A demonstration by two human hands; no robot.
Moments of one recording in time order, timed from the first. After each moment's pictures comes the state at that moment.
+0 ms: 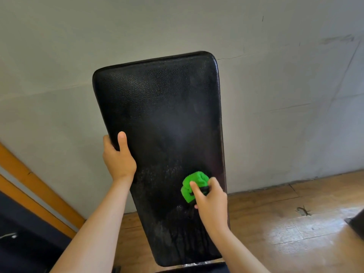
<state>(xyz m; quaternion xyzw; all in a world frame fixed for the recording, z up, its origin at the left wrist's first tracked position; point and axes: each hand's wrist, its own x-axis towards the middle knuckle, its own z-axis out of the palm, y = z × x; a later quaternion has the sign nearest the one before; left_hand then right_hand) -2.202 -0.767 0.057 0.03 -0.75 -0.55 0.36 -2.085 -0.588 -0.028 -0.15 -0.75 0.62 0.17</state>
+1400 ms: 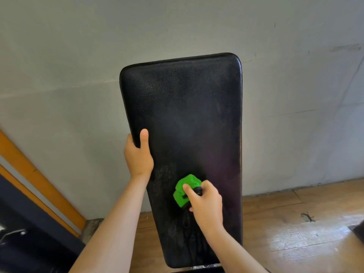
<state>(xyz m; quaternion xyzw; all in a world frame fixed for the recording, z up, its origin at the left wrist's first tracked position) -2.198 -0.772 0.062 0.00 -0.72 -0.62 0.31 -2.084 -0.646 -0.009 -0.17 -0.75 0.62 0.14</state>
